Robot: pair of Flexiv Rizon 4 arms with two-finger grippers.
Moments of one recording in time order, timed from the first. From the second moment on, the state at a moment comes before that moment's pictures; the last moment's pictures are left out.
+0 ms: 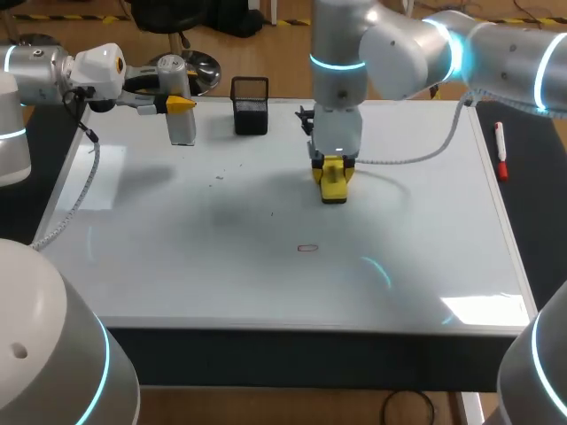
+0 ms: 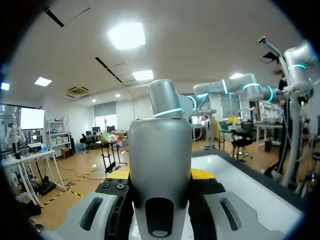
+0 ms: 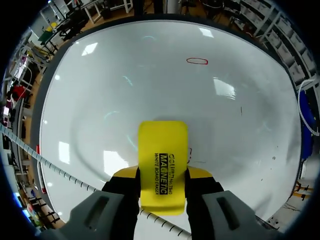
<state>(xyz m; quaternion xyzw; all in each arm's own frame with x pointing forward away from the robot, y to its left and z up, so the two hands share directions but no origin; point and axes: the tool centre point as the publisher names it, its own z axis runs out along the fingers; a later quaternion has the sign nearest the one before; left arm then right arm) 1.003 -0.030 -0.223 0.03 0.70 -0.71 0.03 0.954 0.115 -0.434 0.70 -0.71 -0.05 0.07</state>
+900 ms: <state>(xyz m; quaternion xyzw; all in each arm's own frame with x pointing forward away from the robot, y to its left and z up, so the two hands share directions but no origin) 1.003 -0.030 -0.223 0.03 0.70 -0.71 0.03 0.957 0.085 -0.402 0.68 -0.73 -0.02 0.03</state>
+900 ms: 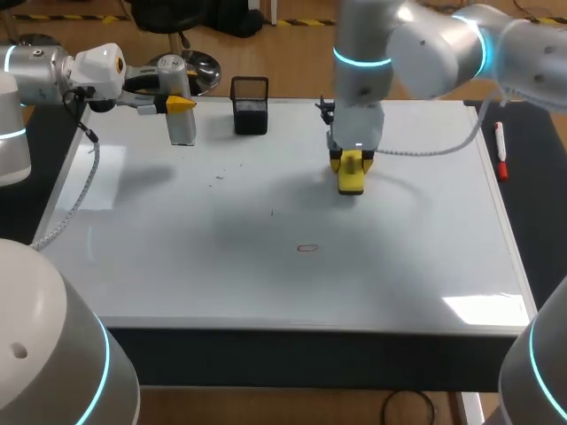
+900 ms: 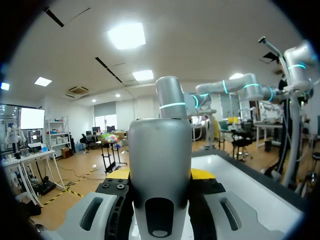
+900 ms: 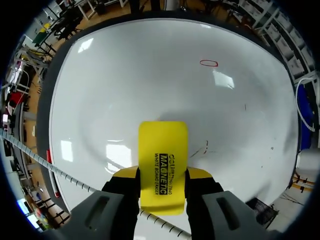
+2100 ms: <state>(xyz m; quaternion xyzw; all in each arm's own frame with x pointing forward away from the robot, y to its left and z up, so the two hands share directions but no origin) 1.003 -0.030 -0.223 0.03 0.70 -0.71 0.03 1.040 -0.063 -0.378 0.57 -0.82 -0.01 0.03</state>
